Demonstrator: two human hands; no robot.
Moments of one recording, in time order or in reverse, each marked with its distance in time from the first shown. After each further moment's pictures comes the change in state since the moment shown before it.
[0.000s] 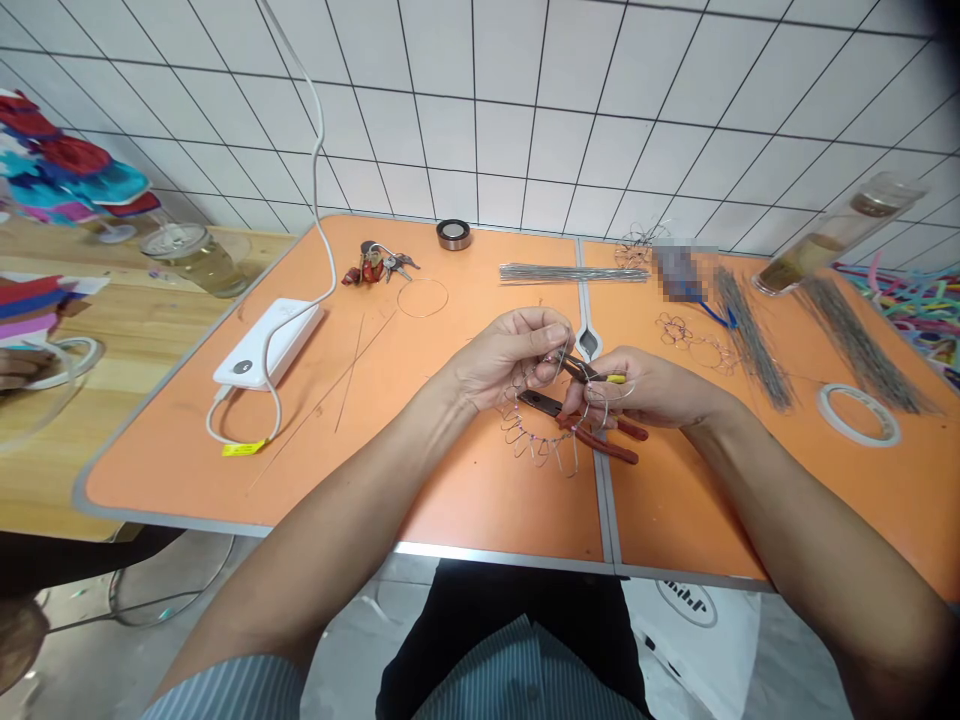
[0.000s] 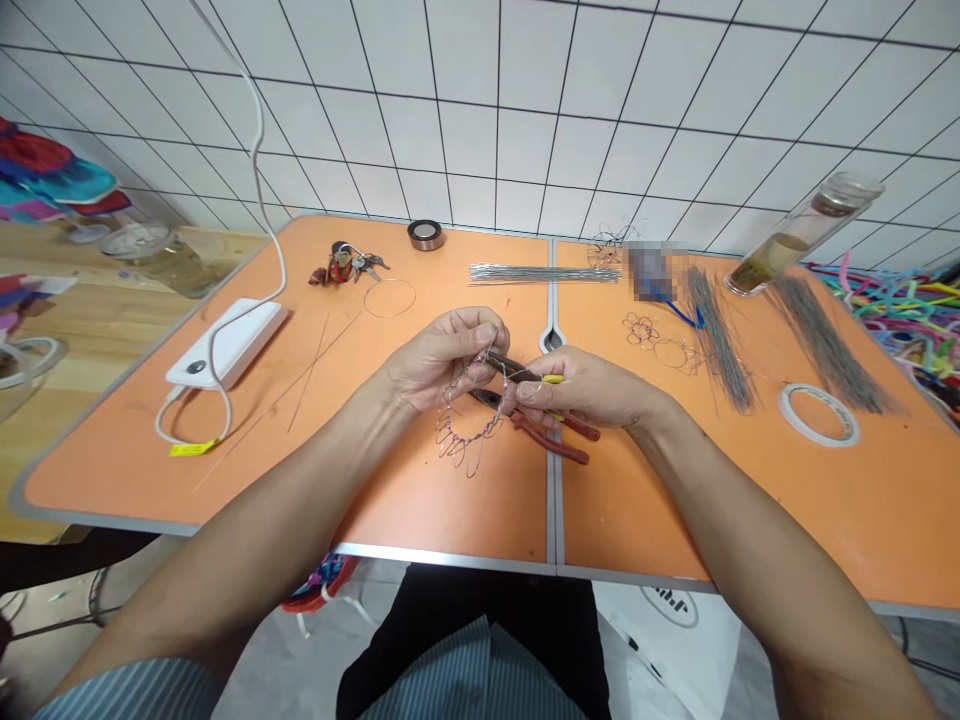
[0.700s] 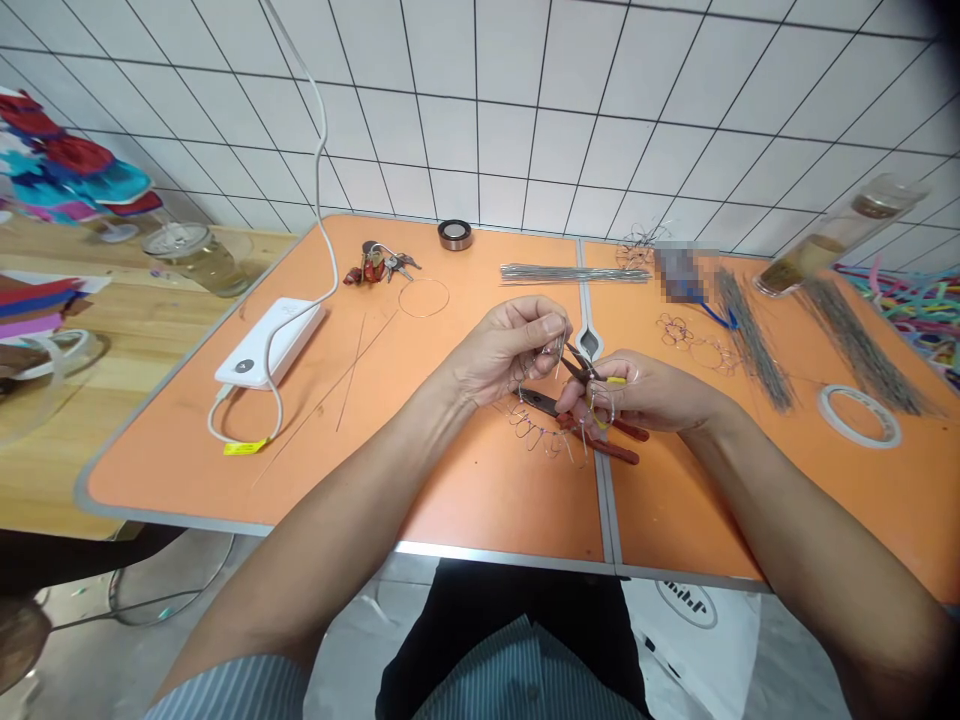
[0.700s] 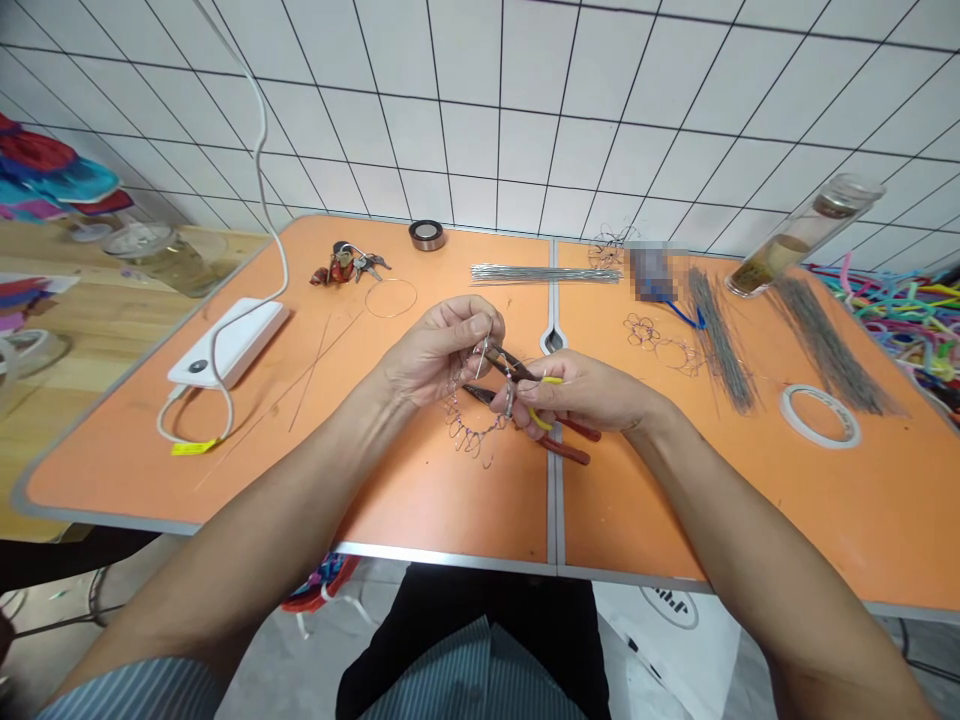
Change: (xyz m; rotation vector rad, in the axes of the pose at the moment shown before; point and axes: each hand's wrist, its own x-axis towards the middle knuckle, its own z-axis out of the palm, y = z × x) left_hand 0.003 0.000 -0.006 0.032 -0.029 0.159; right_hand 0.000 0.006 0.000 0.017 -0.028 -0.035
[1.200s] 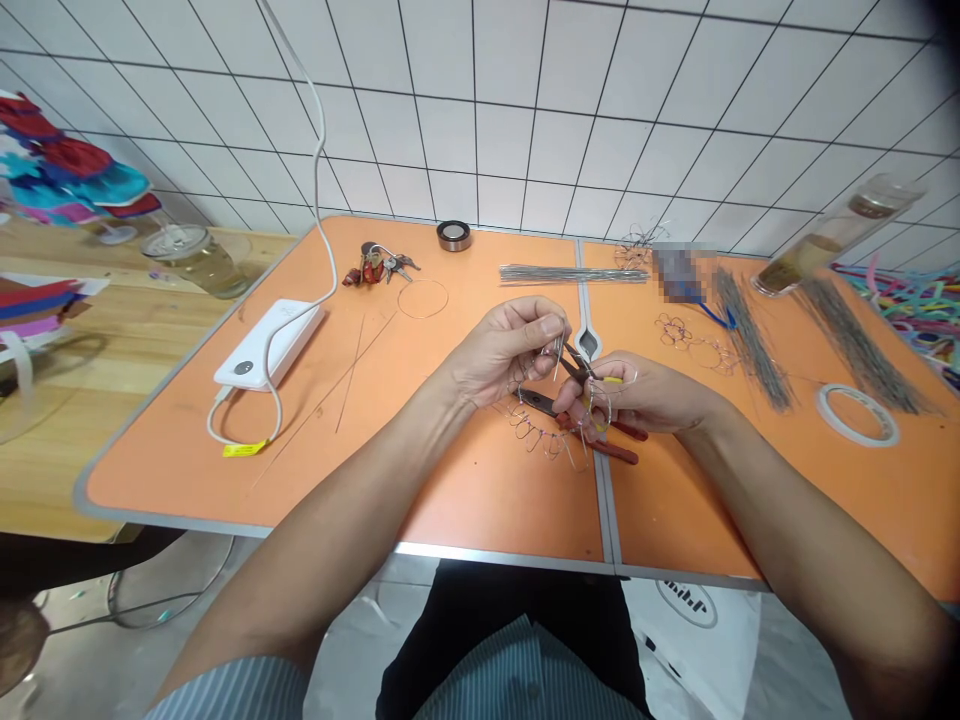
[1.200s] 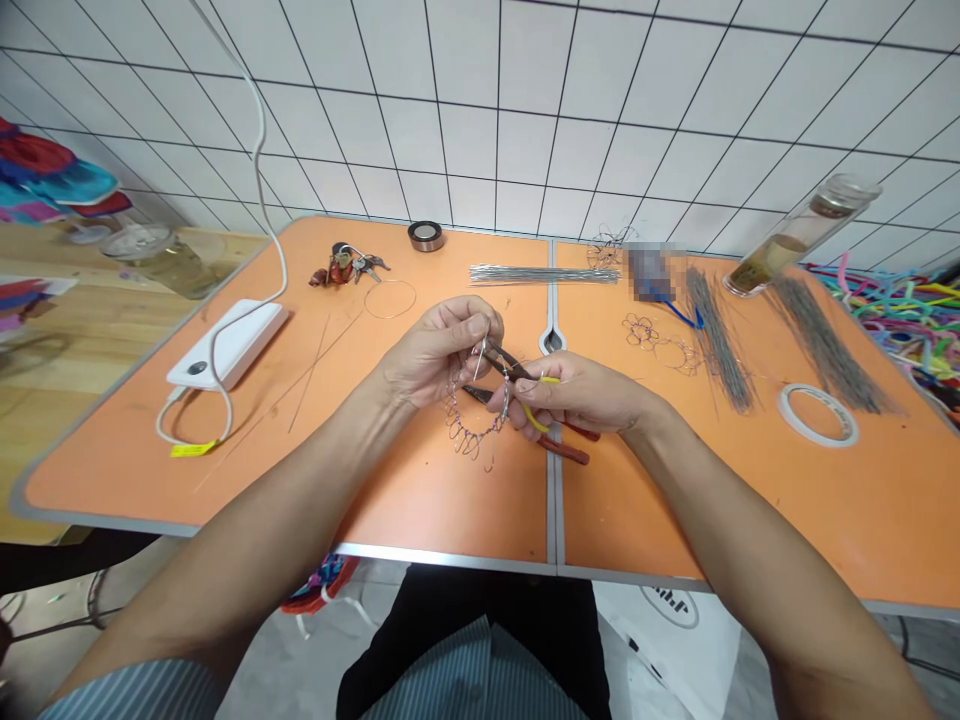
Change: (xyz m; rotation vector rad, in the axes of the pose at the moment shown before) left_hand 0.000 -0.002 -0.001 0.003 -0.010 0.012; right_hand 0.002 0.001 0.004 0.112 -0.001 -0.012
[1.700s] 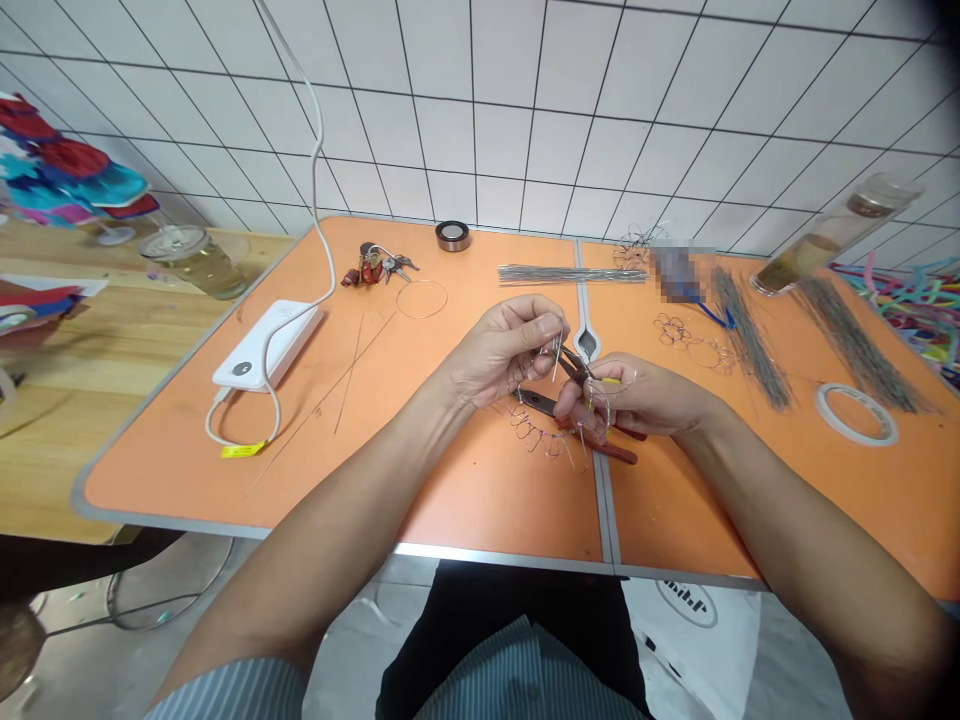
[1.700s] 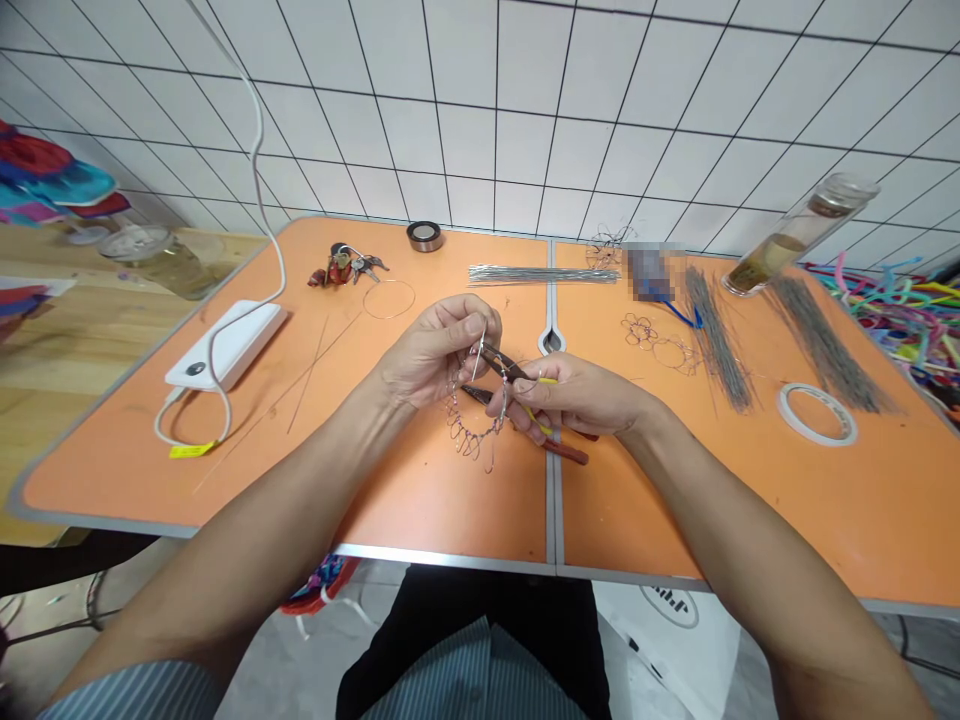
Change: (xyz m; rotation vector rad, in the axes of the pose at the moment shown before) left_hand 0.000 0.000 0.001 0.024 0.031 0.005; right_hand 0.004 -0.003 0.008 0.099 -0.034 -0.053
